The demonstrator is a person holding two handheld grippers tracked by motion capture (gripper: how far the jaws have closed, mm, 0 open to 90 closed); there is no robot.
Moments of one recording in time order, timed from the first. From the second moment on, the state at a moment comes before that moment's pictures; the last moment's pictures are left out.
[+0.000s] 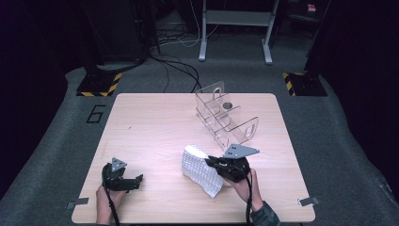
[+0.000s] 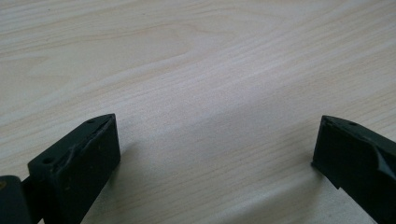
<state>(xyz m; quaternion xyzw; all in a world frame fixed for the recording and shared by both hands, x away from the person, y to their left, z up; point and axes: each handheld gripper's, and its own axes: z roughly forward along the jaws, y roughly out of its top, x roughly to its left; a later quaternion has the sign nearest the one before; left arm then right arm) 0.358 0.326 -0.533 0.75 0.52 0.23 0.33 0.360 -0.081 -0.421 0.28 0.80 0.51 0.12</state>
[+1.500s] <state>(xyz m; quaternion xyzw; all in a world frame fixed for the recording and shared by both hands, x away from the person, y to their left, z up) 0.362 0.326 -0.533 0.75 0.53 0.23 0.32 0.363 -0.123 -0.477 0.34 0.82 0.44 0.13</state>
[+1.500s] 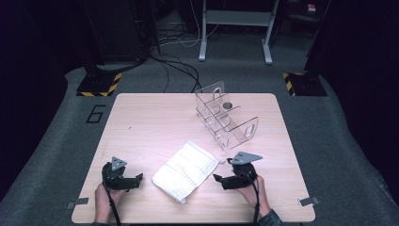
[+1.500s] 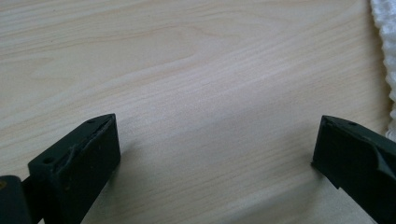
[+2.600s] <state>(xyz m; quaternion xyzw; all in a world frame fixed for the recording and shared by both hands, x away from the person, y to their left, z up) 0.385 0.164 -0.500 0.85 0.38 0.17 0.32 0.379 -0.247 -0.525 0.49 0.76 0.38 0.20</state>
